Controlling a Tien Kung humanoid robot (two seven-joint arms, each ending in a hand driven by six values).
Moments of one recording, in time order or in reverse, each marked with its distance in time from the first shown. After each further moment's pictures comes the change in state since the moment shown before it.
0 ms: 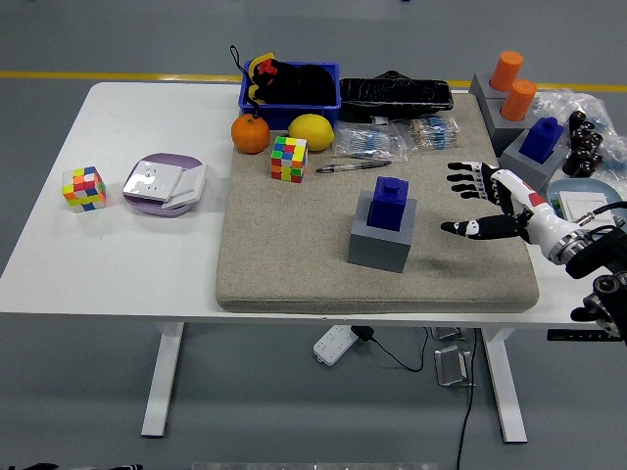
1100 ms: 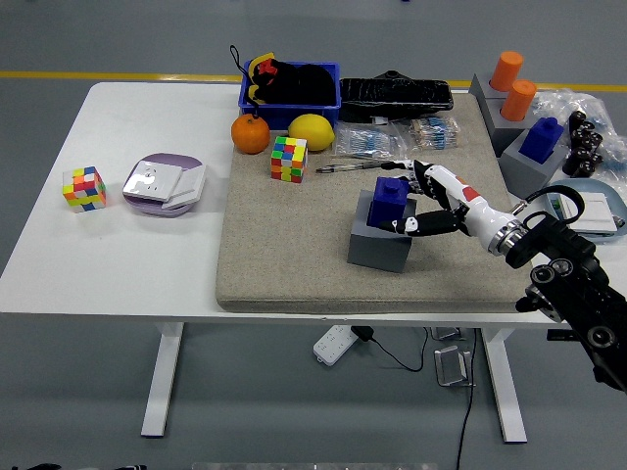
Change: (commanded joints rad) left arm 0.000 -0.007 0.000 0.002 -0.005 -0.004 0.001; right arm 0.100 0.049 -0.210 -0.044 0.070 -0.082 0.059
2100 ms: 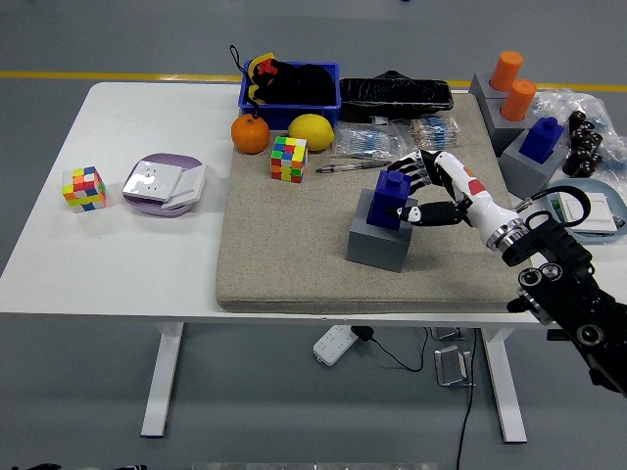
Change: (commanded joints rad) left arm 0.001 -0.001 0.000 0.001 -0.002 -0.001 0.000; right arm 0.013 -0.008 -0.082 -0.020 0.049 -0.187 0.089
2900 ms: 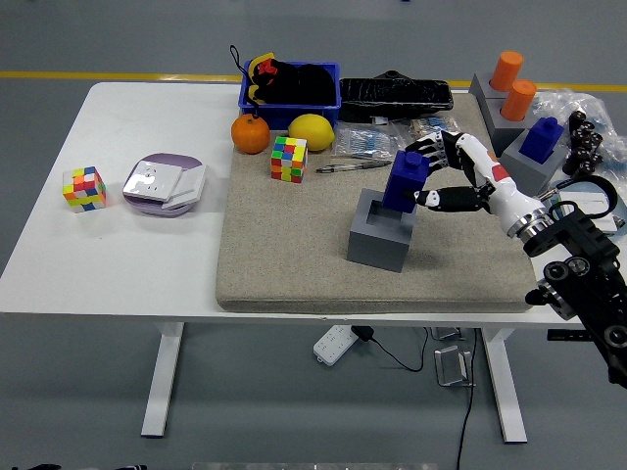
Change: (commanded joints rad) left arm 0.002 -0.001 -0.007 0.001 0.002 0.000 0.000; right arm -0.057 -0.066 0.126 0.120 -0.011 0.021 -0.014
